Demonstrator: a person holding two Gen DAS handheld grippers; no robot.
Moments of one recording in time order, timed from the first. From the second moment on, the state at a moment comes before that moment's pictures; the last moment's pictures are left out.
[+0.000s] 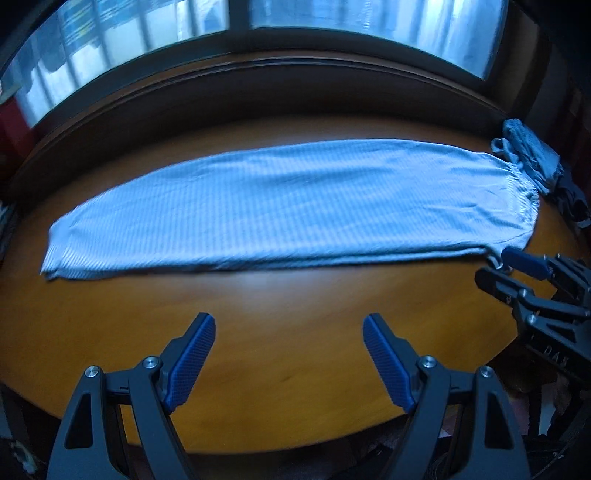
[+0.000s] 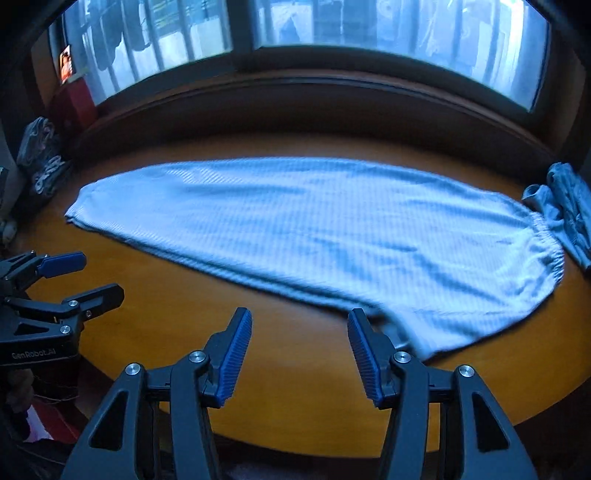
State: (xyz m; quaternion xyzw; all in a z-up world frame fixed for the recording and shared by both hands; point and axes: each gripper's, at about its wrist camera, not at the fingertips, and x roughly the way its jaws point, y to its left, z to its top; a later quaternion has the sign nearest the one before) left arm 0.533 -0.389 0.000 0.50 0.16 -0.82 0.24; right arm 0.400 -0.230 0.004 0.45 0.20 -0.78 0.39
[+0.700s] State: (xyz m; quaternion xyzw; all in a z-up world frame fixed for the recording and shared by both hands) left arm 0.612 -0.485 0.006 0.48 0.21 -0.78 0.34; right arm 0.452 -0.355 -0.008 0.44 0.25 -0.71 0.48
